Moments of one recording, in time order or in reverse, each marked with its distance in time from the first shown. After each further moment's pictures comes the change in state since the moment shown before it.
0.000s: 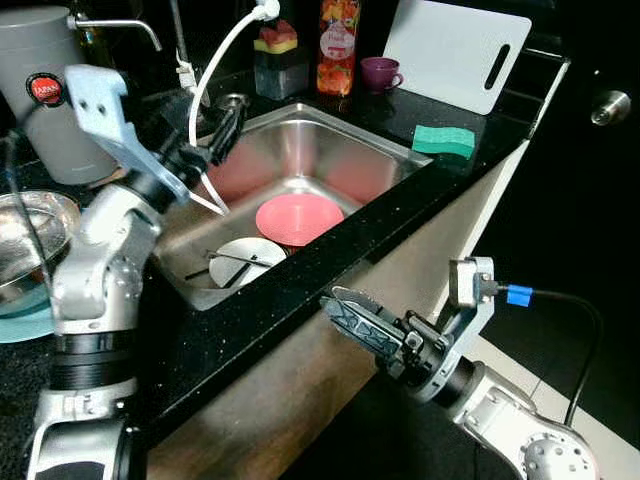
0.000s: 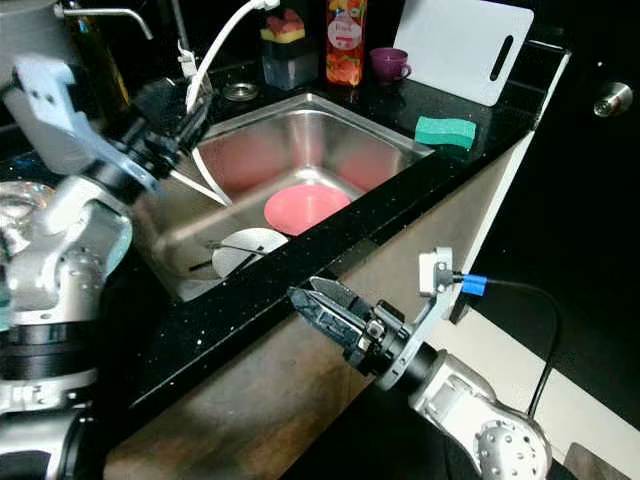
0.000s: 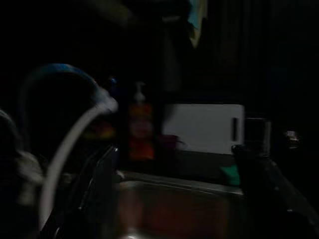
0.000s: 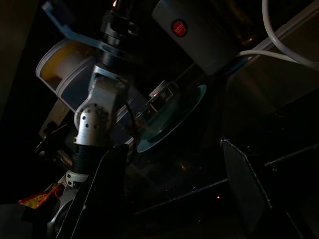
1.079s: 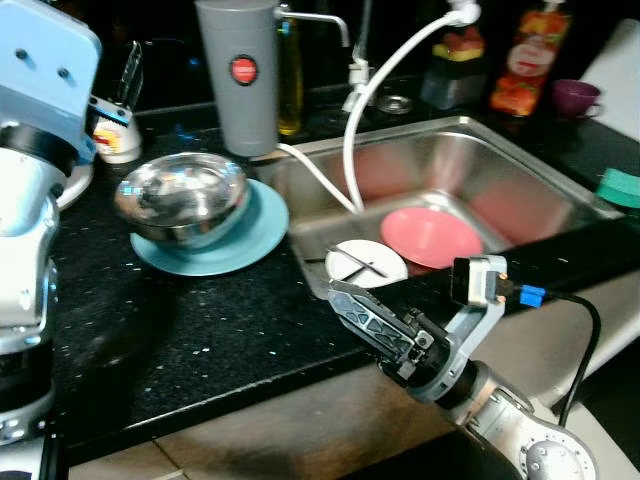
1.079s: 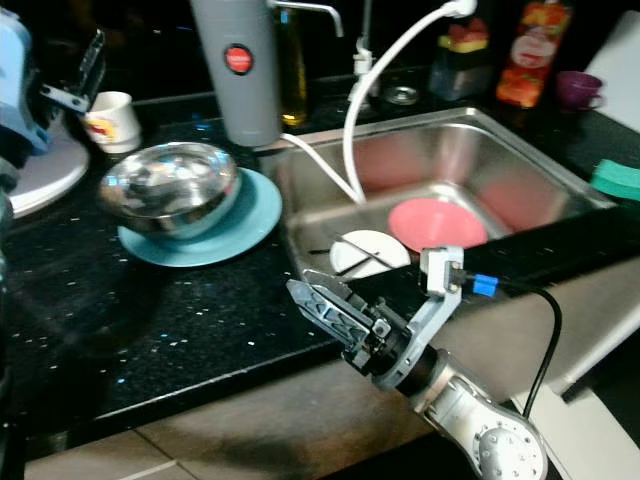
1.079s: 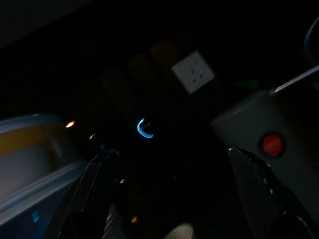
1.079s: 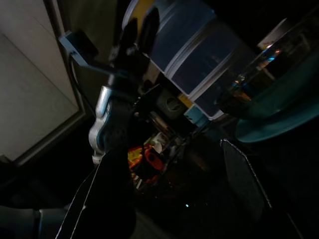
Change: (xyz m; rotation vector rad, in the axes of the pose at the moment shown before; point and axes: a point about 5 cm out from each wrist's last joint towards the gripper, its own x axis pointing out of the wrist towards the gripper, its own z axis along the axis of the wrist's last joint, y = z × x) left arm -0.027 0.020 0.061 0.752 0.033 0.266; right arm 0.003 0.009 0.004 0.099 -0.086 0.126
